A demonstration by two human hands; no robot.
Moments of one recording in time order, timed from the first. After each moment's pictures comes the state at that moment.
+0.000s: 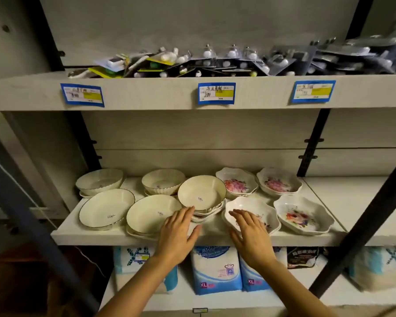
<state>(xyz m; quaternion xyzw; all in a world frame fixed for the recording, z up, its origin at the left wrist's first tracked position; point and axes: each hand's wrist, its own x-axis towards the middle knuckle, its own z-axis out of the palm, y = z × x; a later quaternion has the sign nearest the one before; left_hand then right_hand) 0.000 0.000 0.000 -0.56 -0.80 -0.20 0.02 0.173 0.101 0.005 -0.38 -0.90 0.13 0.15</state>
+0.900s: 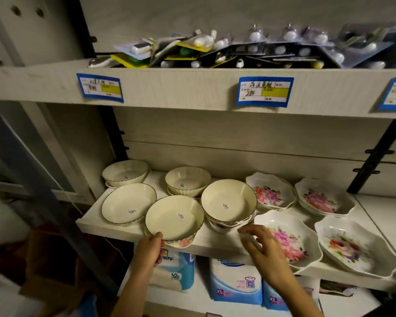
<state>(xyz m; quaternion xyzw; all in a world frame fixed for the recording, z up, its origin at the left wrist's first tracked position) -0.084 -0.025 -0.040 0.01 -0.81 -0.51 -0.28 0.133 0.126 -0.002 -0.32 -0.84 0.39 0.22</state>
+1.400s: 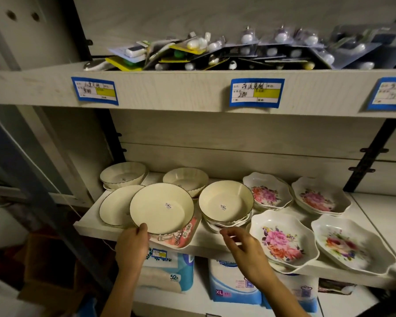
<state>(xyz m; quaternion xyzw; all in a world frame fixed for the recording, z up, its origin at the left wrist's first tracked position) -0.086 -0.037 -0.003 -0.08 -0.90 -0.43 -0.05 0.110 0.109 0.000 -0.33 -0.81 0.45 0.18</state>
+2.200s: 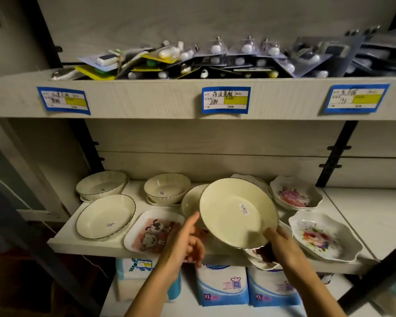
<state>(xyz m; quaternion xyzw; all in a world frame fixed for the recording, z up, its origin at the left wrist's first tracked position) 0.003 0.026 0.046 -0.20 -0.71 -0.52 -0.44 0.178 0.138 0.058 -0.51 -0.60 0.58 0.22</state>
